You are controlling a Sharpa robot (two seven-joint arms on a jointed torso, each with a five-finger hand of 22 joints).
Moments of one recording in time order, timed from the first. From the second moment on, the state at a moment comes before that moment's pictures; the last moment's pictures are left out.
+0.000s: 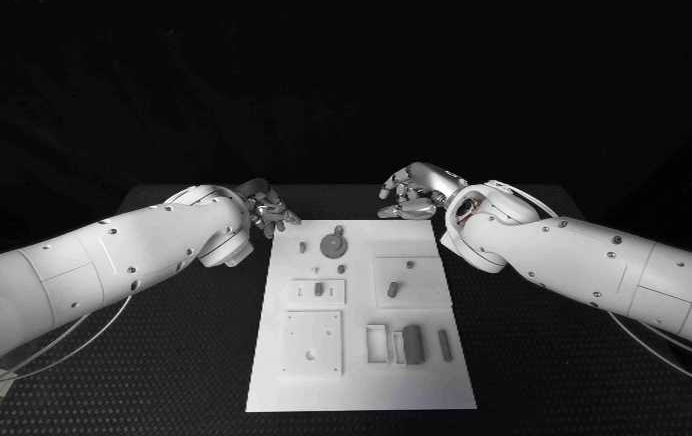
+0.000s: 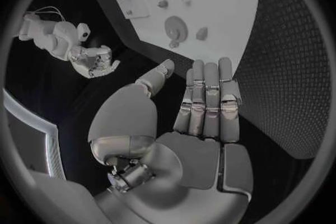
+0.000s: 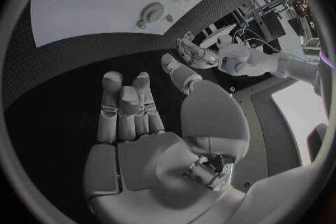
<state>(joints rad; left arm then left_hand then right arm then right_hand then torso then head) 1.34 -0.58 -0.14 1.15 -0.93 -0.23 -0.35 0.98 -0.12 0.55 -0.20 0.09 0.95 0.14 0.23 0.74 1.15 0.05 0.42 0.51 0.96 -0.01 1.05 0.41 0.01 1.11 -0.11 0.13 1.15 1.18 -0.70 0.06 1.33 -1.34 -0.37 -0.11 1.03 -0.19 0.58 -0.22 0.06 0.91 0.14 0.25 0.53 0.98 0.03 1.07 0.88 1.18 -0.08 1.44 0.79 0.25 1.12 -0.02 0.95 1.31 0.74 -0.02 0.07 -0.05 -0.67</state>
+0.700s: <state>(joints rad) 1.32 -0.43 -0.15 0.89 -1.06 0.03 -0.46 0.71 -0.26 0.41 0.08 0.05 1.02 0.09 0.30 0.71 1.26 -0.01 0.47 0.54 1.05 -0.08 1.14 0.45 0.04 1.22 -0.17 0.17 1.19 1.18 -0.69 0.06 1.33 -1.34 -0.37 -0.11 1.03 -0.18 0.58 -0.22 0.06 0.91 0.13 0.25 0.53 0.98 0.03 1.08 0.88 1.18 -0.08 1.44 0.79 0.25 1.13 -0.02 0.95 1.31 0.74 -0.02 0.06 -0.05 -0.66</state>
